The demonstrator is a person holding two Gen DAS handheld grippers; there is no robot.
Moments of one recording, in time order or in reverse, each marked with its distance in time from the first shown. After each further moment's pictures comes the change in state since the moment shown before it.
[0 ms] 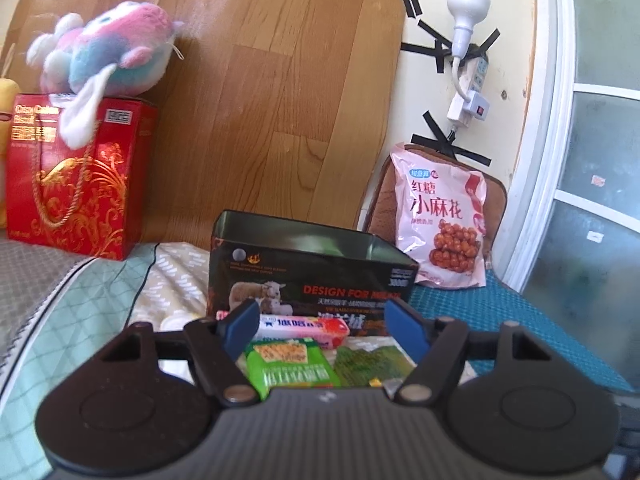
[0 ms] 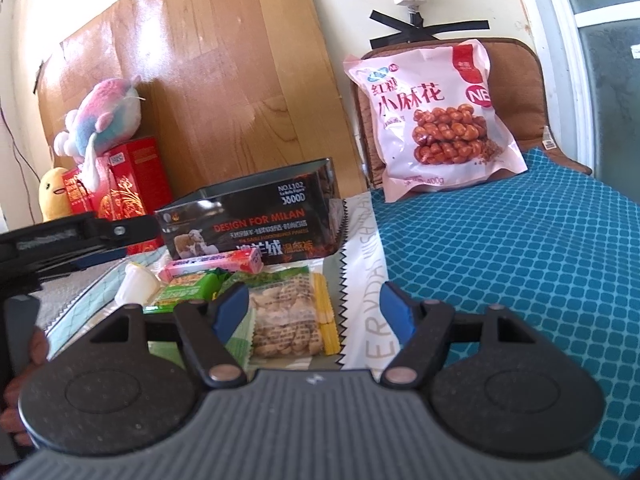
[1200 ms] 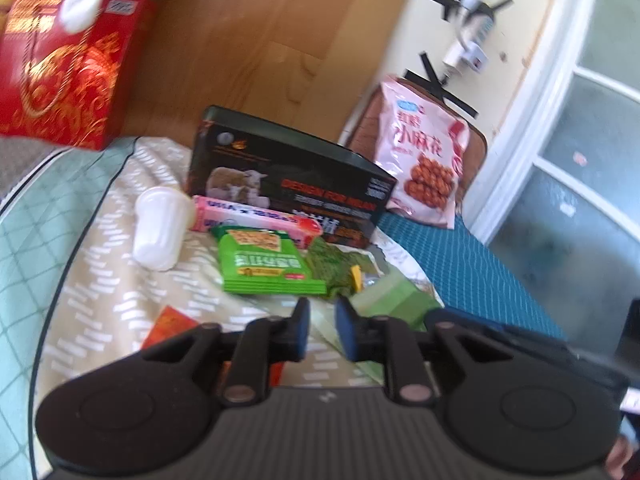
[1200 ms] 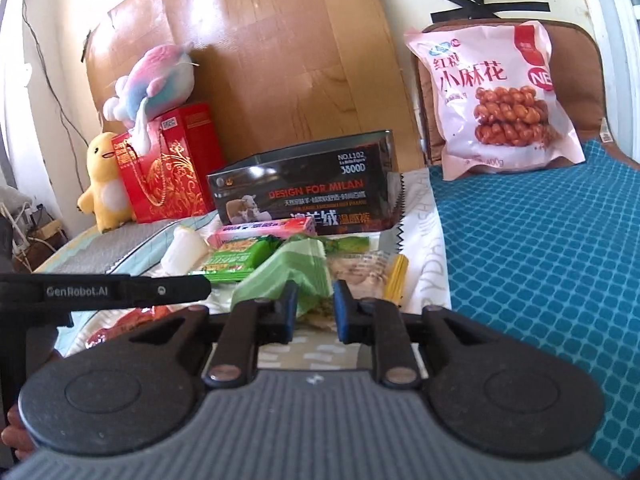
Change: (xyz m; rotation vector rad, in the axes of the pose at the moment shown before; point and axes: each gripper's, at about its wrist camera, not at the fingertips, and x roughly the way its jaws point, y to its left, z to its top) left arm 0.005 0.015 -0.032 -0.159 0.214 -0.112; right arm 0.011 0.011 0.000 -0.064 0.094 0.156
